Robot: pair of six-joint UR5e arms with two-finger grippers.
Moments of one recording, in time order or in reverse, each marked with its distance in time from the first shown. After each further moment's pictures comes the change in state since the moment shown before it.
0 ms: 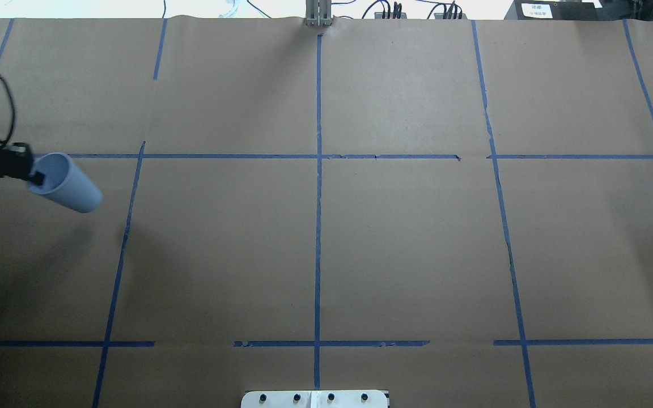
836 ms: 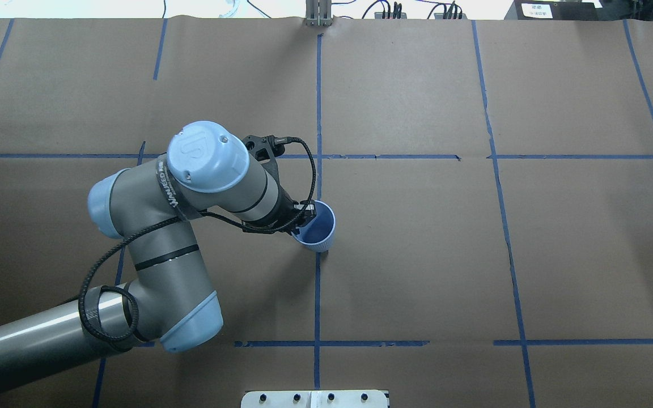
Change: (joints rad) left arm 0.424 -0.401 0.115 0.112 0.505 -0.344; right arm 0.001 0.010 0.000 0.000 -0.003 -0.006
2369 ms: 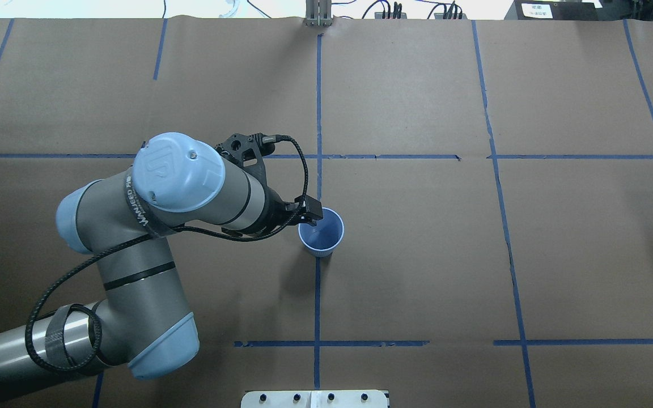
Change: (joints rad) left arm 0.007 0.061 -0.146 0.001 0.071 -0.009; right arm 0.121 0.052 -0.108 -0.006 -0.130 -0.140
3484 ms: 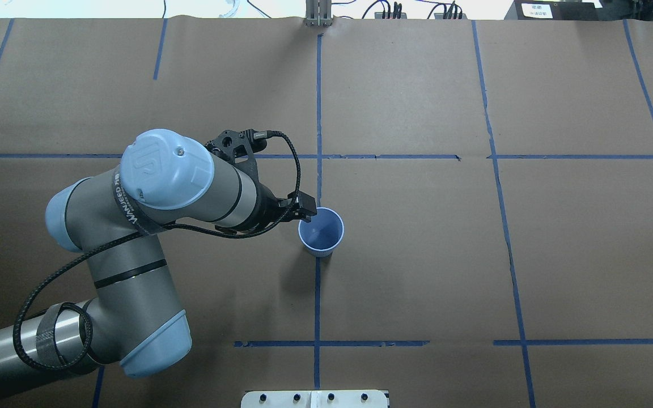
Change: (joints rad) left arm -0.007 0.012 -0.010 -0.005 0.000 -0.009; right arm 0.034 -0.031 -0.192 0.100 -0.029 -0.030
